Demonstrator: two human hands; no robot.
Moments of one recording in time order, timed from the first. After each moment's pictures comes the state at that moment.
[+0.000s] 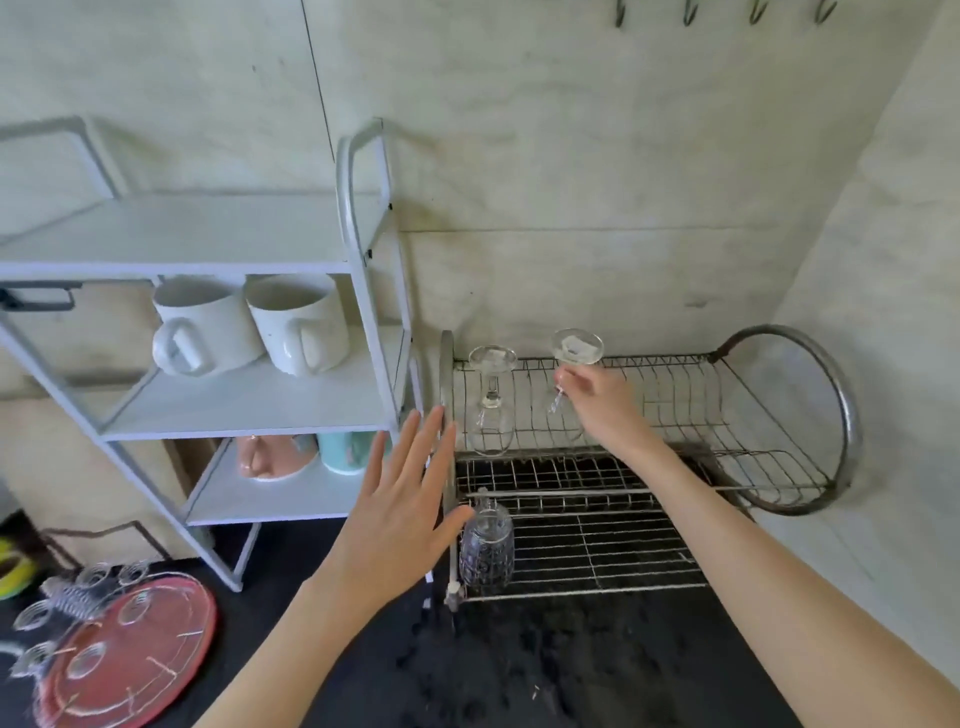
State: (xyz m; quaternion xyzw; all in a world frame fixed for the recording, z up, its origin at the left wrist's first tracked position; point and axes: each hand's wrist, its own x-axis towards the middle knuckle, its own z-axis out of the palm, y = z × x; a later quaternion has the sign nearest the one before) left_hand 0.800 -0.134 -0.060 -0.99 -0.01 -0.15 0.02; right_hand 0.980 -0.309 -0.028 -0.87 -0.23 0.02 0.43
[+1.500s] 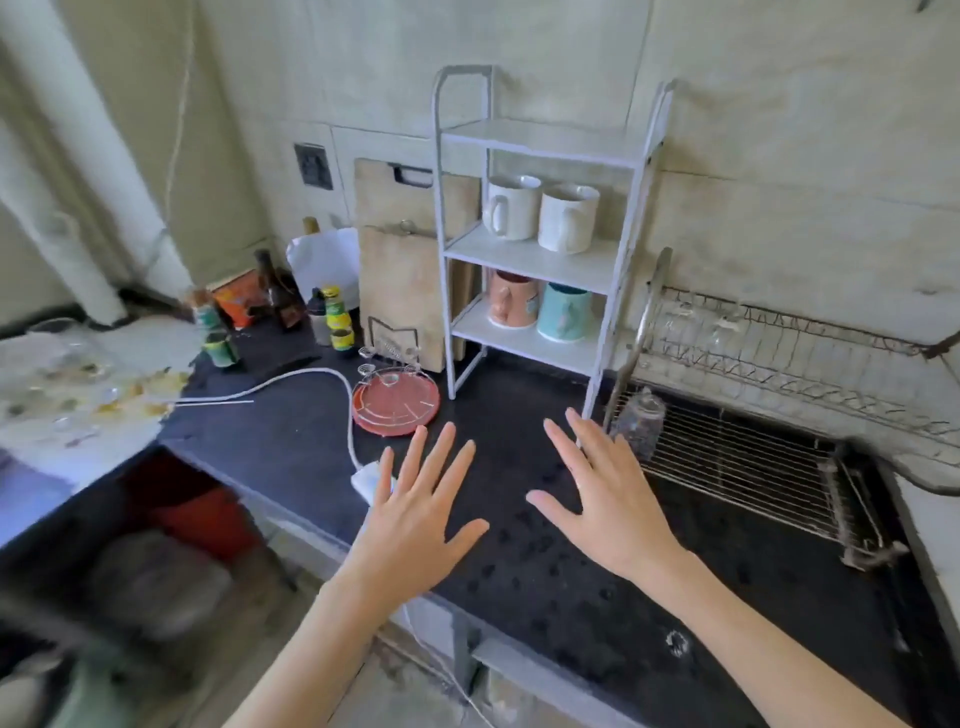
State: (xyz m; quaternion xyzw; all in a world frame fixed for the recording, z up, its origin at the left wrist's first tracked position) left_hand 0.490 -0.206 -0.094 -0.96 -0.26 -0.09 0.03; right_hand 0.670 -0.339 -0.075 -0.81 -0.56 0.00 0.13
